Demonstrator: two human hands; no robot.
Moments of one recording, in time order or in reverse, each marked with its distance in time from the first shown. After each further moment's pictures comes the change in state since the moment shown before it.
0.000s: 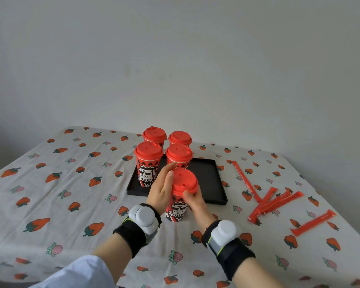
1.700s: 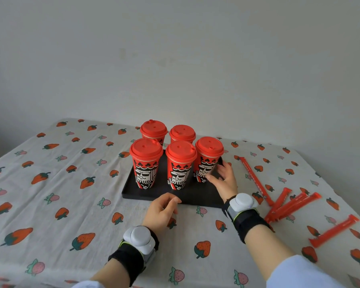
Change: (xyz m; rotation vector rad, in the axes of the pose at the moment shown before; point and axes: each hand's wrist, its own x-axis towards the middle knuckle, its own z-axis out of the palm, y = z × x) left_hand -0.011 -0.065 0.006 0.013 -0.093 -0.359; right_hand 0.102 0.014 -0.088 -0.276 0.362 0.013
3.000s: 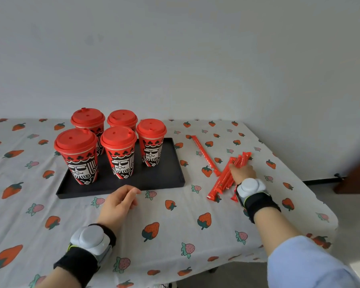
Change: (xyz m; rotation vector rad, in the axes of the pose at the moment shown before) left_hand -0.007 -0.003 0.036 0.150 -0.020 0.030; right_hand -0.018 0.032 -0.193 -0.507 0.444 0.515
